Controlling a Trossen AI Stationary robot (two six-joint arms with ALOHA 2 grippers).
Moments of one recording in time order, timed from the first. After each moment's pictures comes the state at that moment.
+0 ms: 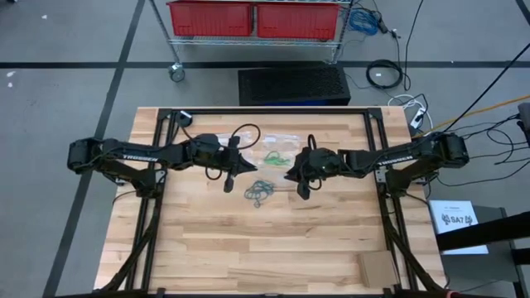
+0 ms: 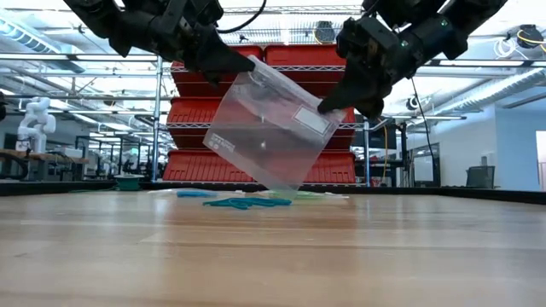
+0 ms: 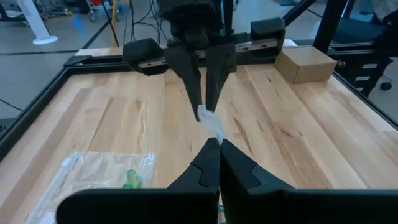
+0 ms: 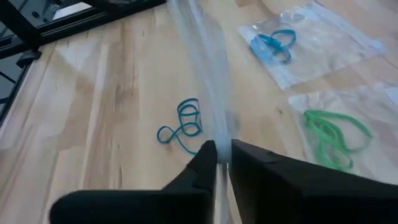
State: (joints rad) left arm 0.17 1.25 0.66 0.29 0.27 0.11; right arm -0.05 1.37 0.71 0.09 0.00 0.29
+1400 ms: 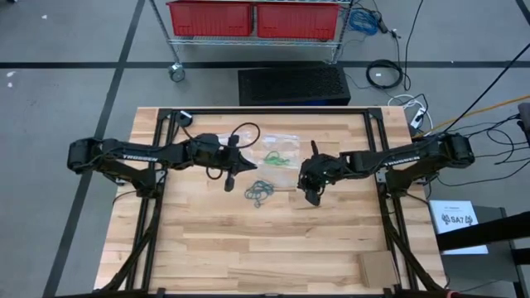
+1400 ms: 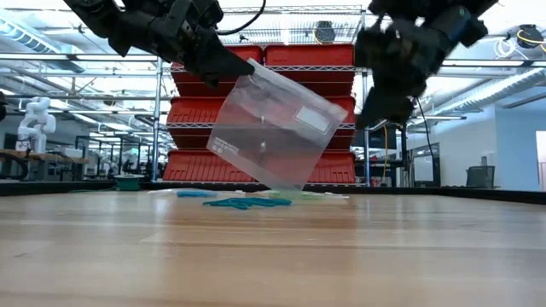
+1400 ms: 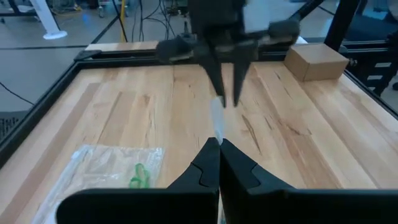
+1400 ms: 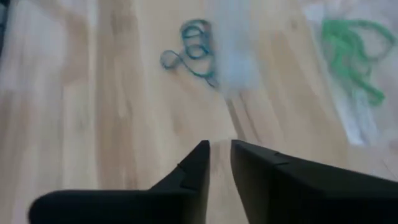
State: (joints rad) left arm 0.18 1.25 0.66 0.27 0.24 0.11; right arm 0.00 1.31 0.76 -0.25 -0.05 0.37
